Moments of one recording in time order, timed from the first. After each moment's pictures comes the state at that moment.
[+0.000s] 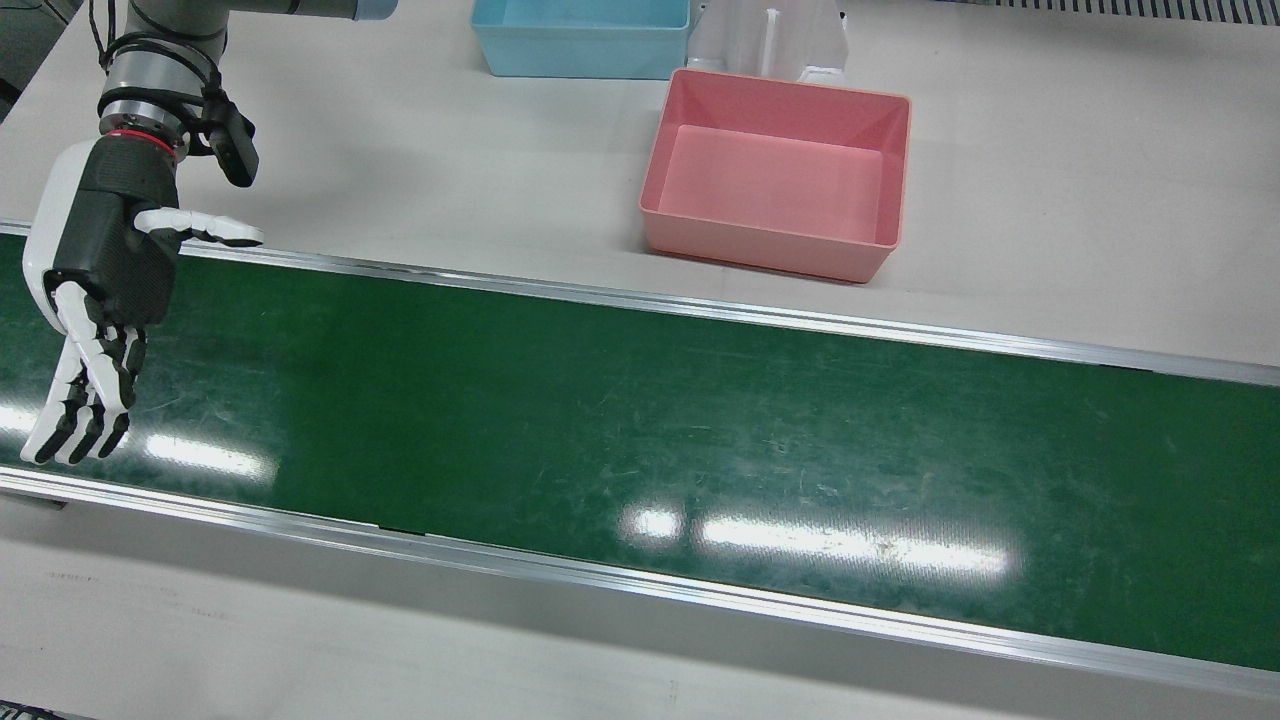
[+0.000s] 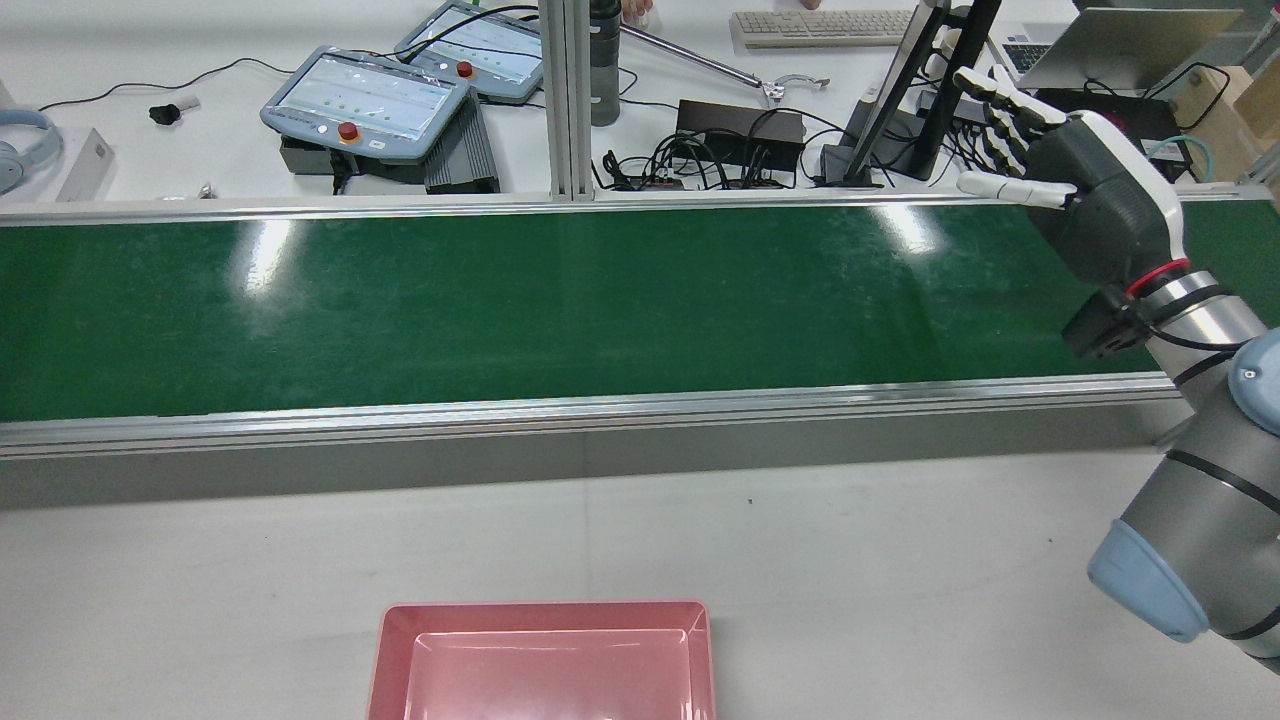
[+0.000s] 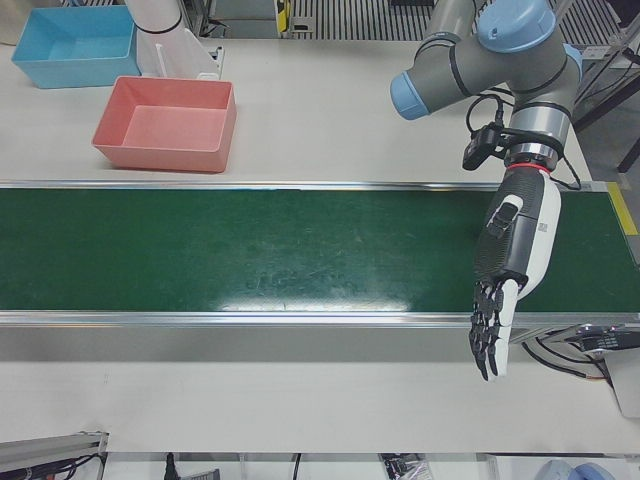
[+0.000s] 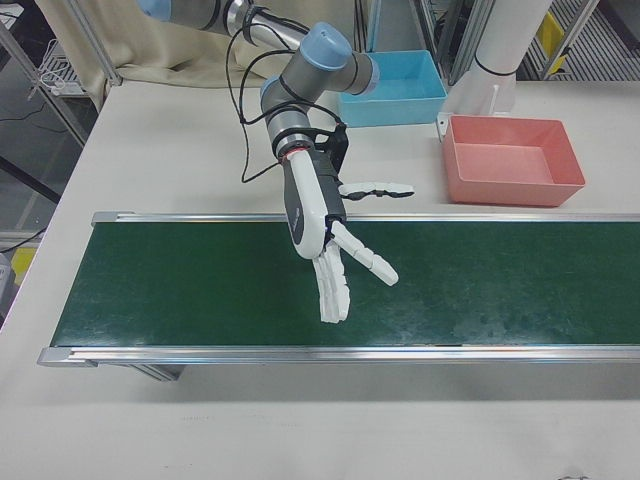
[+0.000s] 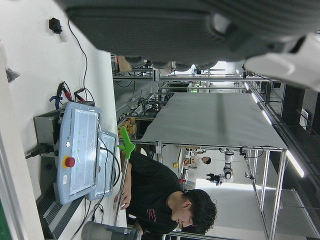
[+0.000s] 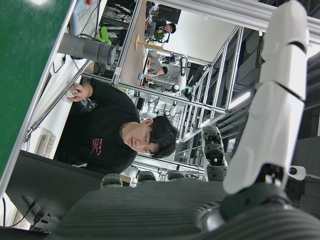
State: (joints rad) left arm -1.45 -1.84 -1.63 0.26 1.82 -0.01; right arm 0.93 -1.43 2.03 -3.50 -1.07 -0.34
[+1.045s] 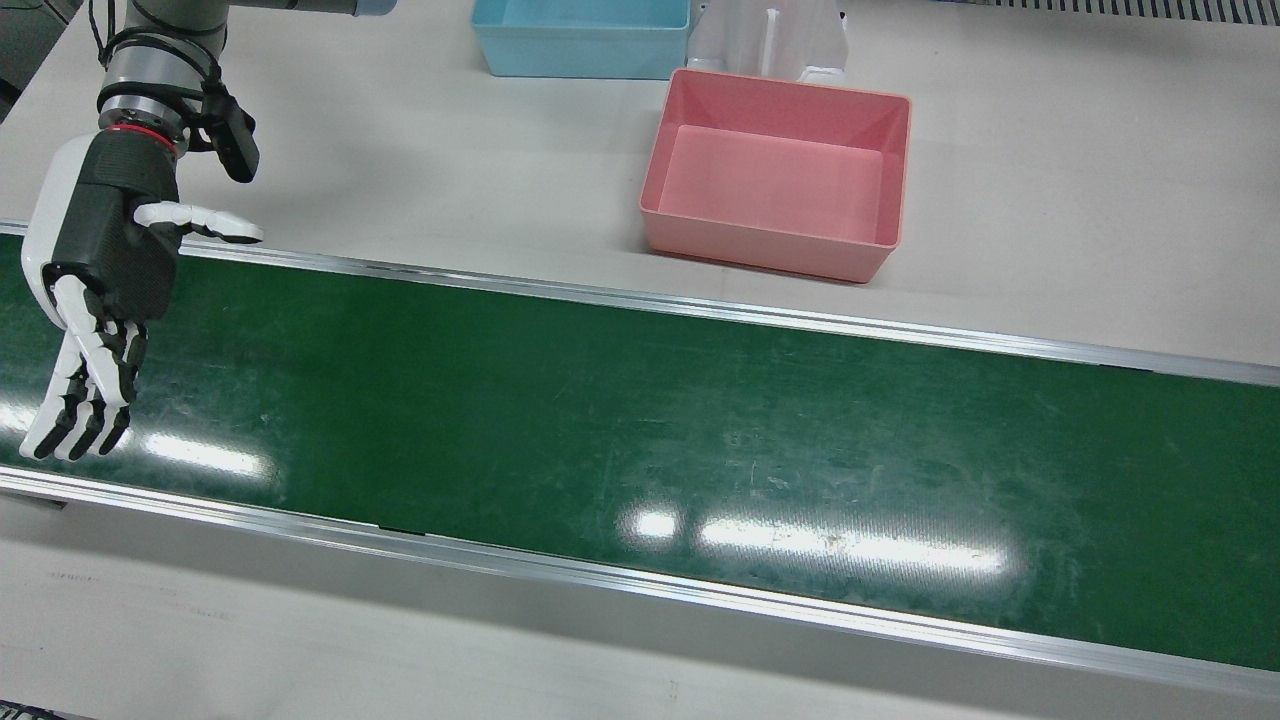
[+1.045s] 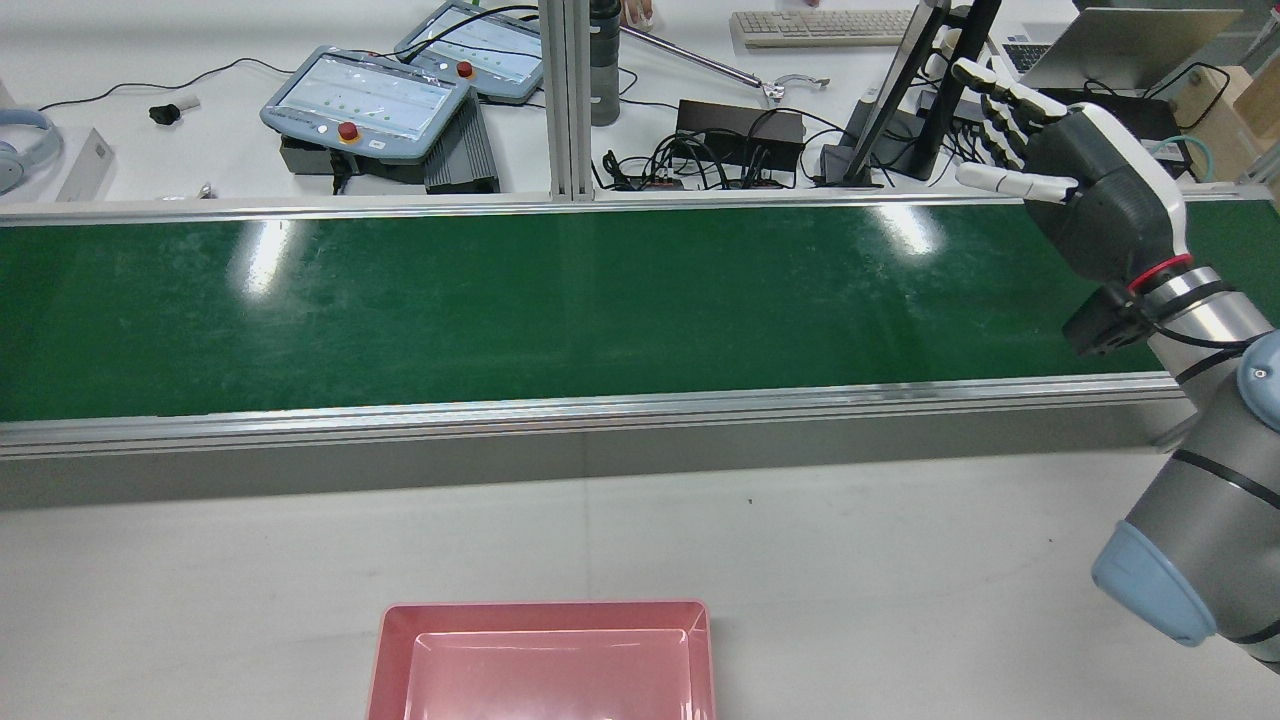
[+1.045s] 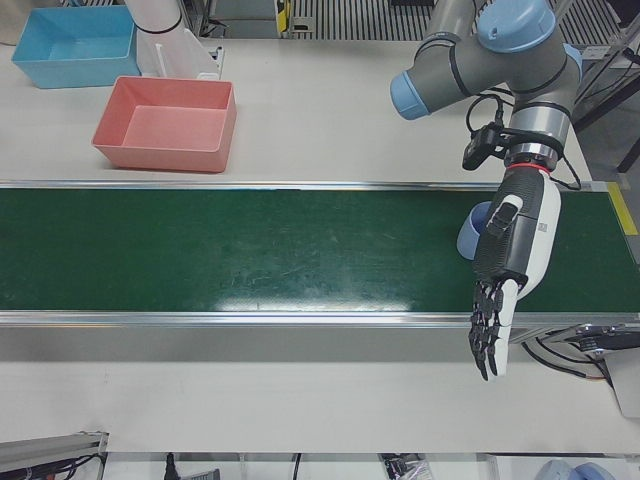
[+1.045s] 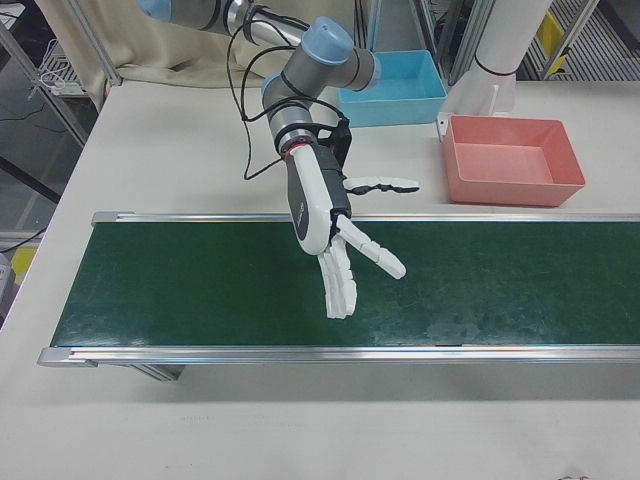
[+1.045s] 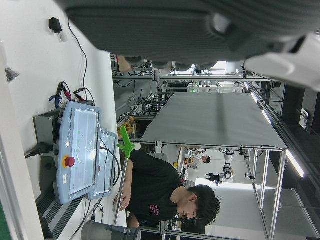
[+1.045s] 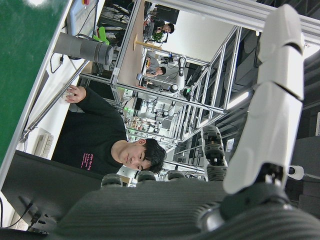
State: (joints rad) left arm -1.45 -1.84 -1.63 0.26 1.82 -0.01; right arm 0.93 -1.43 2.05 -3.50 -1.07 -0.34
